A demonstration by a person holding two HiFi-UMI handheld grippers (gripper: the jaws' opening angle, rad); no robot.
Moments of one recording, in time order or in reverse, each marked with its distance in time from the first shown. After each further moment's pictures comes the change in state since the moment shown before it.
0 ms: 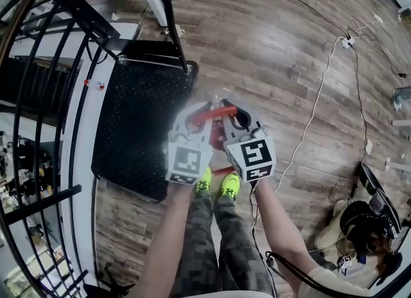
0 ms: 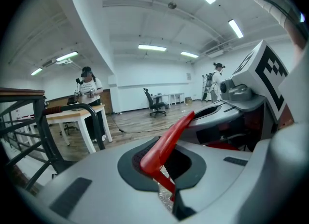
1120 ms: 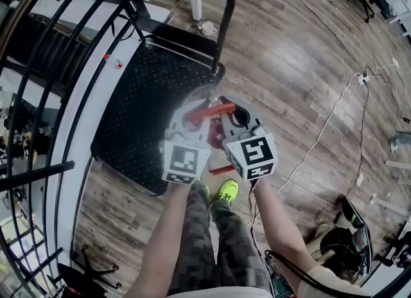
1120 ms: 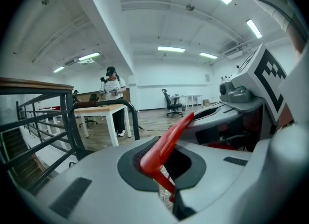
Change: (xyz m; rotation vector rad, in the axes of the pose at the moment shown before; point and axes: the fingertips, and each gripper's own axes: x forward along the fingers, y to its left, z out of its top) left arm -0.077 0.126 -0.028 -0.109 -0.006 0.190; right arm 0.093 0.115 0.038 -0.093 0.025 0.199
